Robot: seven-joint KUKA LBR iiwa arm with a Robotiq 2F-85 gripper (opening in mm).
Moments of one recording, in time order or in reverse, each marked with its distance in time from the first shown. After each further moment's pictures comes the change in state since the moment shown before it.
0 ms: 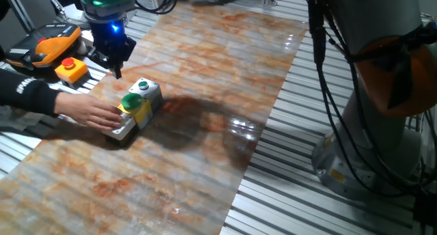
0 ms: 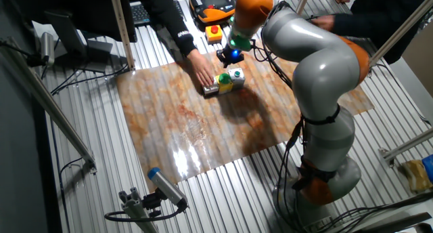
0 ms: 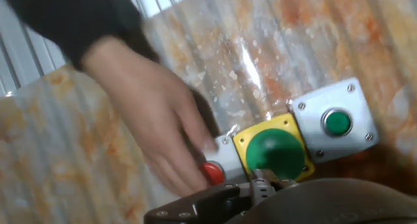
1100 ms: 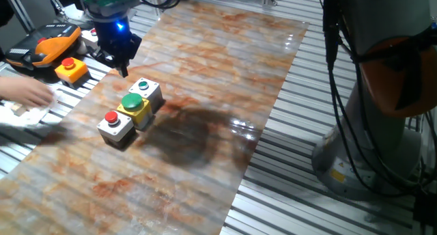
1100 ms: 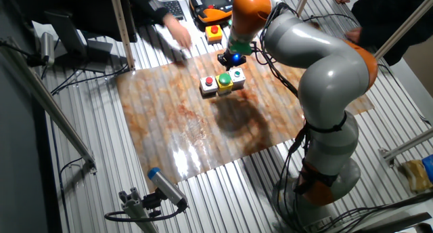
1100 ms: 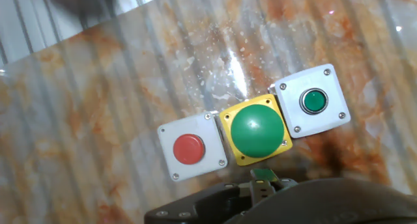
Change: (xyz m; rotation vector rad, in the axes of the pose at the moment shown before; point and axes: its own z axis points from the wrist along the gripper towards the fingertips) arm 0.027 -0.001 -0.018 0.079 0.005 -0.018
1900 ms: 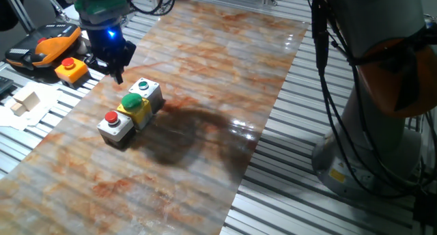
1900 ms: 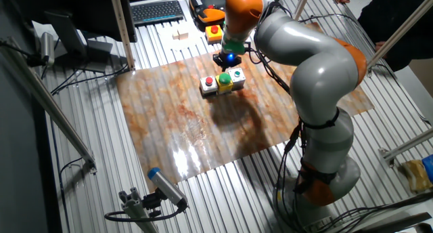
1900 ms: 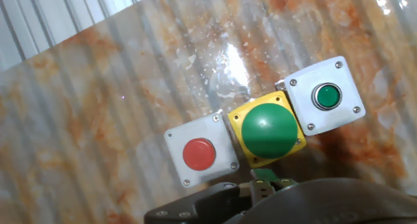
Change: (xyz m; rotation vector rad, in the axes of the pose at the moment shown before) arm -0.003 0.019 0.022 -0.016 0.014 0.066
